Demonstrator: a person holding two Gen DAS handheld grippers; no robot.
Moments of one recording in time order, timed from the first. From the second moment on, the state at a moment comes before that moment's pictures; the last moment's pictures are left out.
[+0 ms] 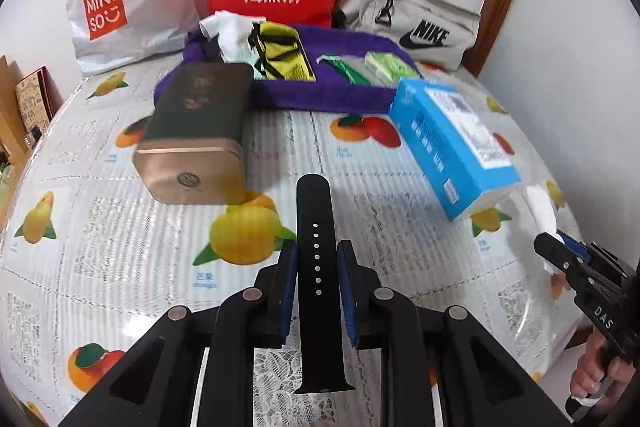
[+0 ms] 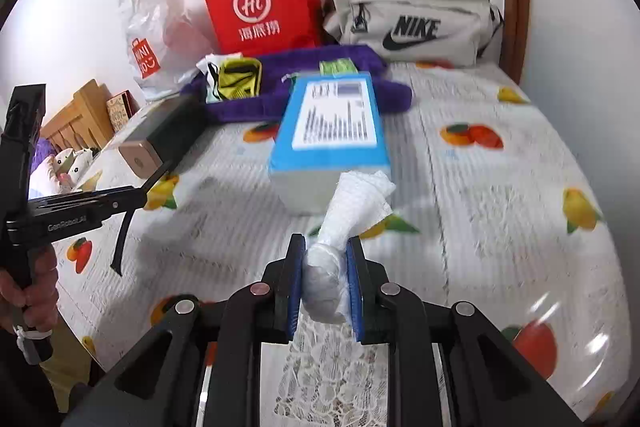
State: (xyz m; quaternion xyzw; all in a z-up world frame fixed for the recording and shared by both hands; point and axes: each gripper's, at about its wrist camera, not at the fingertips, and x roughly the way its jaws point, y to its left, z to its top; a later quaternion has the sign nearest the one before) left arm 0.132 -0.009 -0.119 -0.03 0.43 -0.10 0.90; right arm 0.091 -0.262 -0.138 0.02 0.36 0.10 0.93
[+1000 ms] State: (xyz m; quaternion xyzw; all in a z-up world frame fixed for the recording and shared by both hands) left arm 0.181 0.036 -0.043 -0.07 0.38 -0.06 0.92; right arm 0.169 -0.238 -0.052 0.03 0.32 0.15 0.94
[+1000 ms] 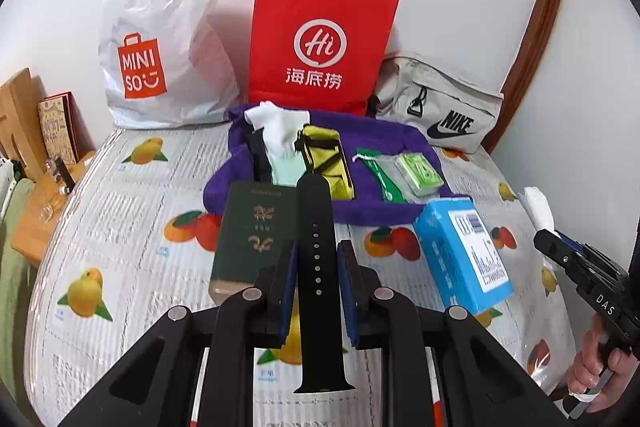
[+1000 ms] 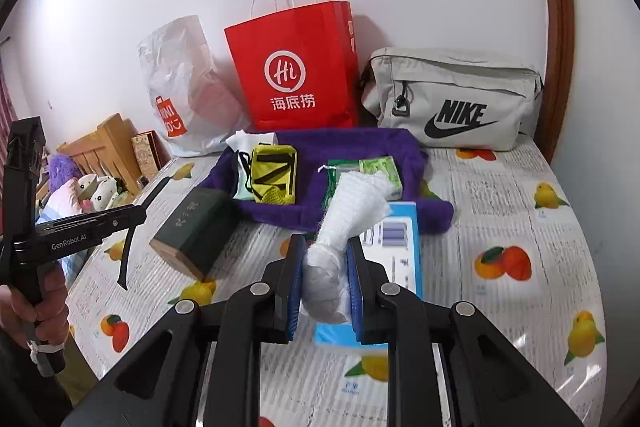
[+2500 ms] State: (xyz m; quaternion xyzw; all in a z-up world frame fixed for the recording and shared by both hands) left arm 0.294 0.070 -0.040 -0.10 0.37 -0.04 0.92; right arm 0.322 -0.217 -0.058 0.01 0.34 0.18 0.92
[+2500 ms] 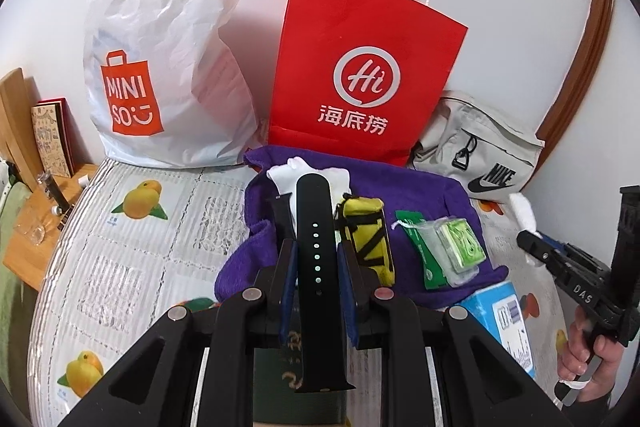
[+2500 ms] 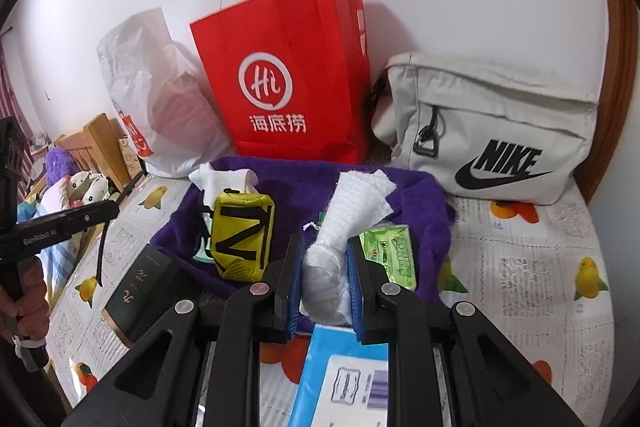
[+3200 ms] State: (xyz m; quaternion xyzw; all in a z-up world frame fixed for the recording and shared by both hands) left arm 0.372 0.054 -0.069 -0.09 0.39 -0.05 0.91; right arm 0.392 -0.194 -0.105 -0.03 0.41 0.19 0.89
